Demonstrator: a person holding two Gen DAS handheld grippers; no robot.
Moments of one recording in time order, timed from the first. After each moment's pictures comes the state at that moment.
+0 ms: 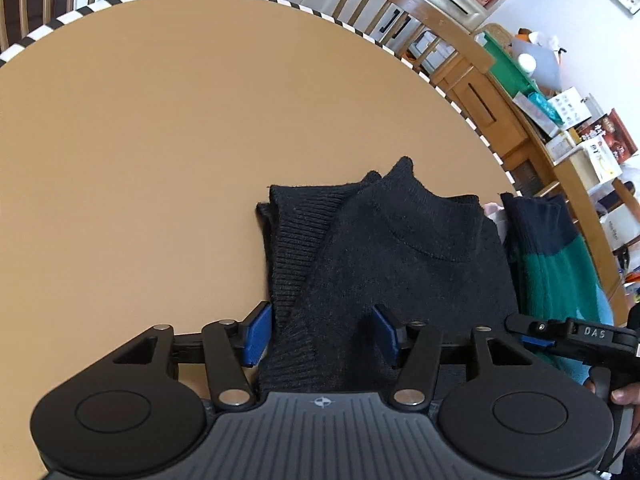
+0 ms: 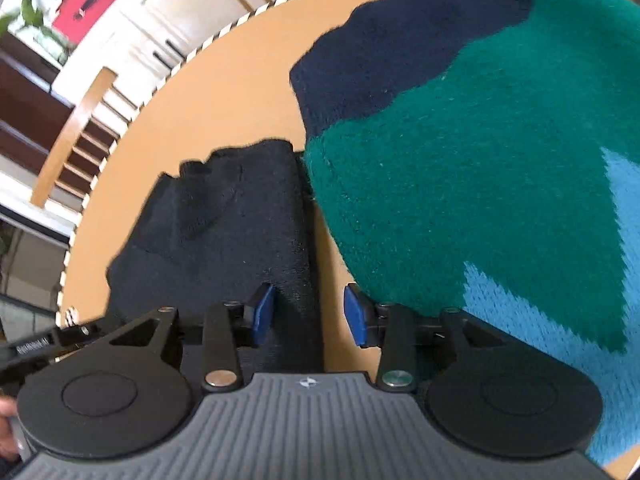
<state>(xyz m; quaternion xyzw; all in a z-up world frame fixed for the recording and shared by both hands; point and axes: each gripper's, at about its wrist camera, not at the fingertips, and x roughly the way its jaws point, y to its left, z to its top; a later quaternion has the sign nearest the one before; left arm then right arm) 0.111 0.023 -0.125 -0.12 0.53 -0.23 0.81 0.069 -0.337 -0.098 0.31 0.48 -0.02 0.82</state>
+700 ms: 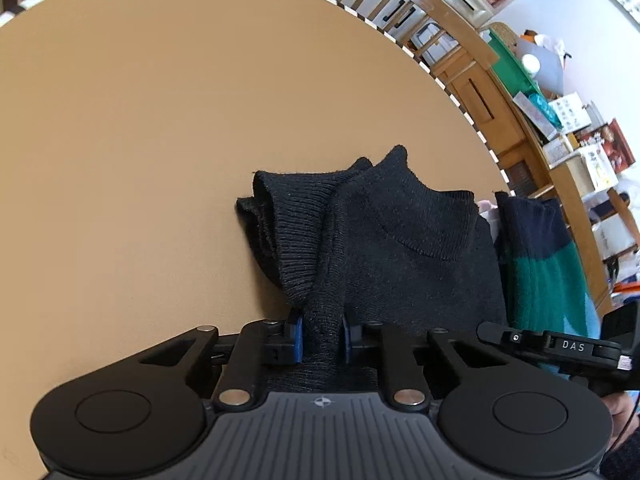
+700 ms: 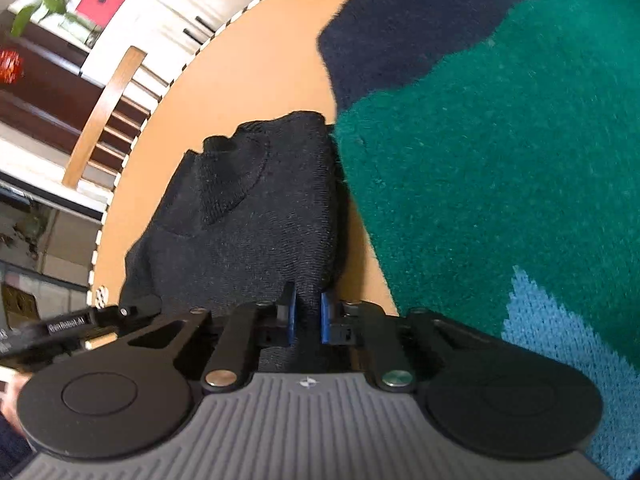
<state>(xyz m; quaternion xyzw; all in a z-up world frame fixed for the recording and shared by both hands) 0.113 0.010 -0.138 -0.15 0.55 -0.24 0.79 0.077 -0.336 -0.107 0.34 0.49 0.04 0.80</state>
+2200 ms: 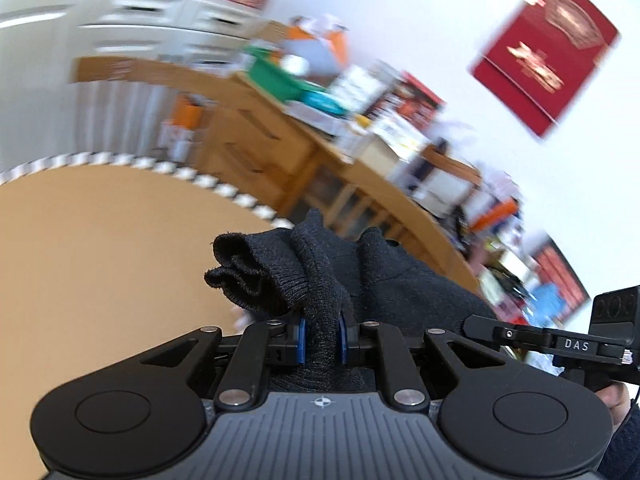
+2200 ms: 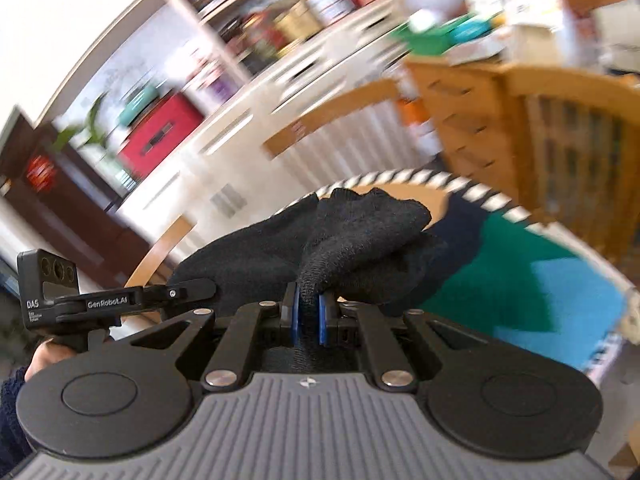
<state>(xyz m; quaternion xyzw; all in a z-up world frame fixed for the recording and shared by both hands) 0.137 -0.146 0.090 -0.03 0.42 -0.52 0.74 -0.025 -0.373 0.120 0.34 0.28 -0.09 0.89</state>
